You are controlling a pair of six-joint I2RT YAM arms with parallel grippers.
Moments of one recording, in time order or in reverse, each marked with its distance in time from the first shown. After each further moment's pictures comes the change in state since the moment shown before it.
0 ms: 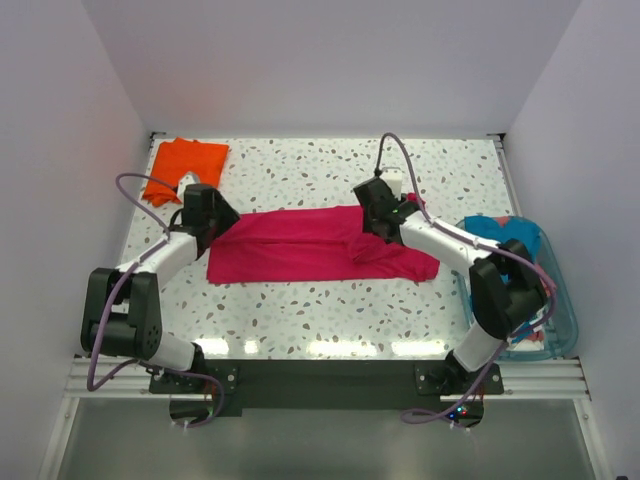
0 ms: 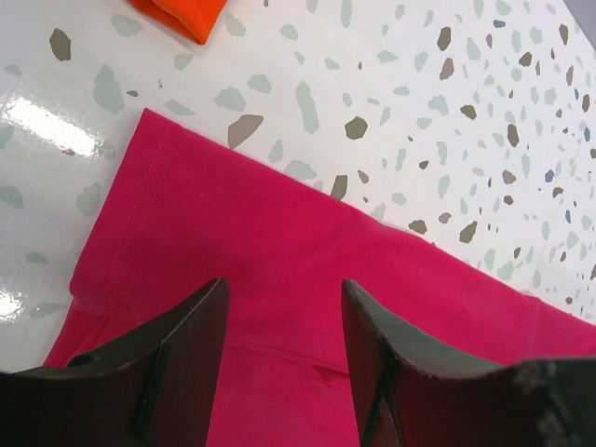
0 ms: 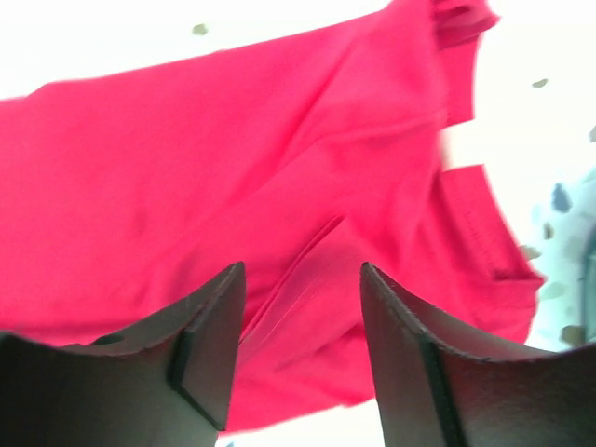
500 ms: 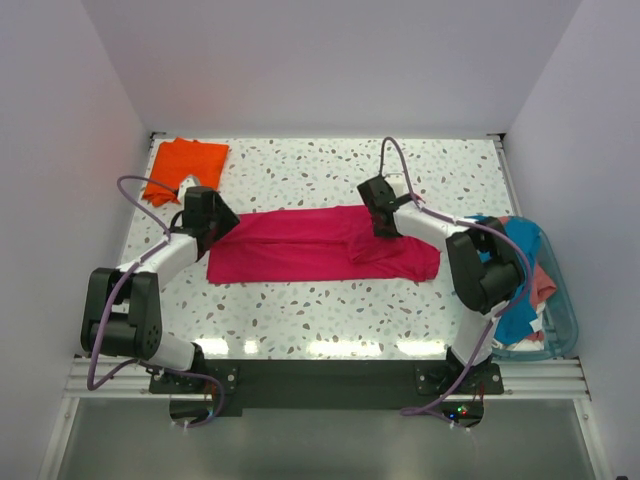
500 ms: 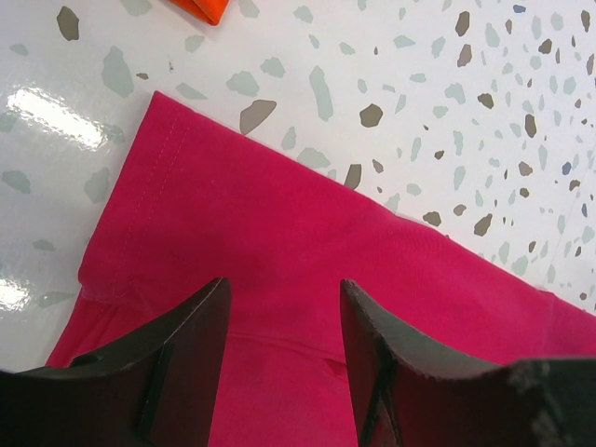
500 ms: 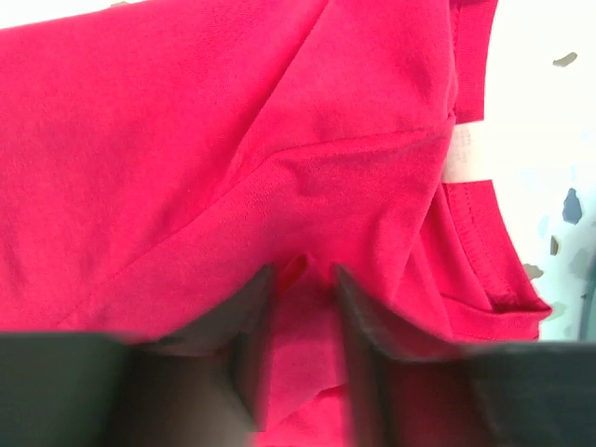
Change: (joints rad) left arm 0.000 -0.001 -0.017 -0.006 0.000 0.000; right arm -0.114 0.202 0.074 -0.037 -0.035 -0.048
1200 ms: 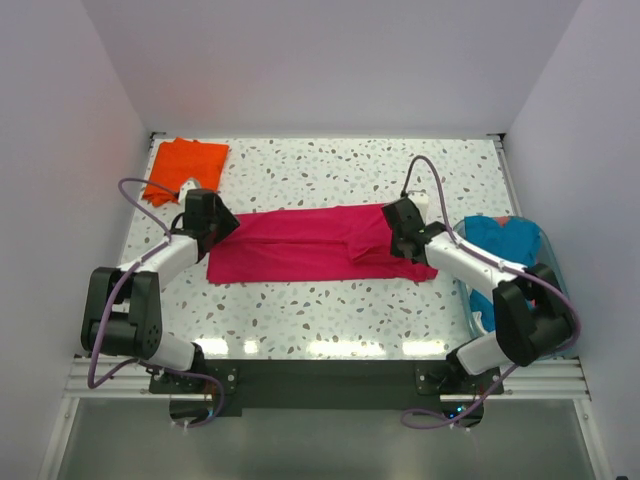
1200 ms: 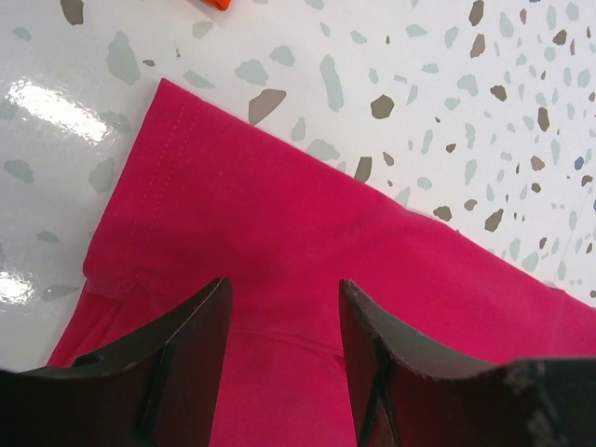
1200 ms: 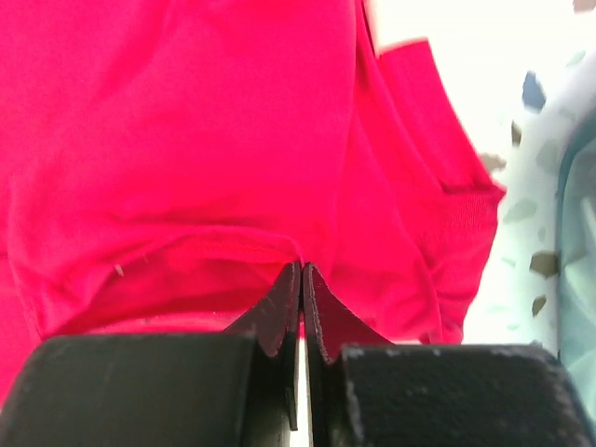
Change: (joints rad) left arm 0.000 0.003 -0.013 0.005 0.002 -0.002; right arm 0.000 -0.348 -0.290 0.027 -0.060 0.055
